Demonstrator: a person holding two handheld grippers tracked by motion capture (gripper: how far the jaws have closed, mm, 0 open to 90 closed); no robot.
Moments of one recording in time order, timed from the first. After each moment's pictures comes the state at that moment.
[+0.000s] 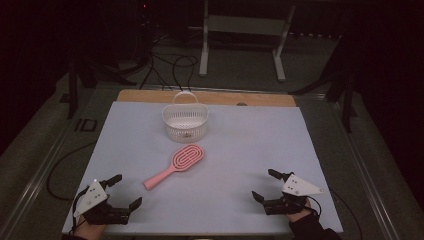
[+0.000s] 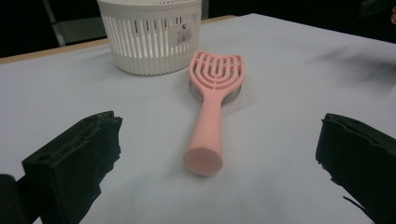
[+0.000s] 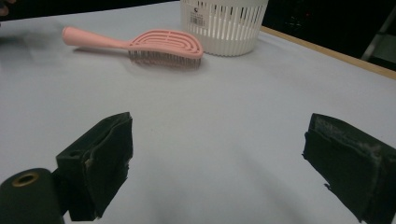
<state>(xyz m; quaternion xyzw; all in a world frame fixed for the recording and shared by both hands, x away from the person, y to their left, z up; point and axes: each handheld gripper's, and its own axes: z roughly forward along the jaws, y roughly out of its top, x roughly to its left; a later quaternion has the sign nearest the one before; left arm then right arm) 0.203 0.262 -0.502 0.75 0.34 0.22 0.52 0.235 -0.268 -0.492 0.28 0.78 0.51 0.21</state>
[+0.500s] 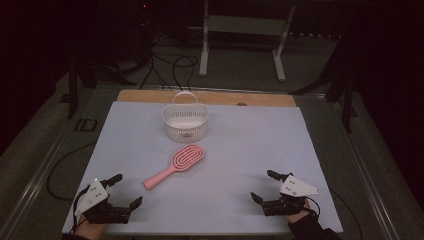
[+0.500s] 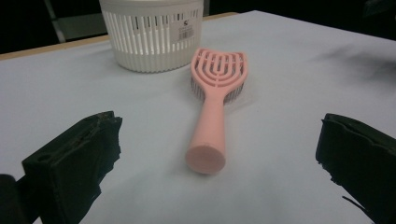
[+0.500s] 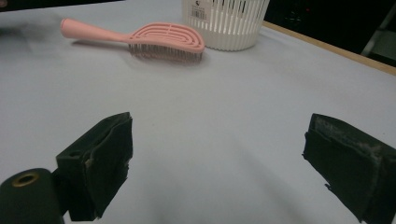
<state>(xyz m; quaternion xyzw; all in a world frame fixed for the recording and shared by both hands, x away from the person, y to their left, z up) 0.203 0.261 -0.502 0.75 0.34 0.22 0.52 0.233 -0.264 -0.492 0.28 0.79 0.50 0.21</state>
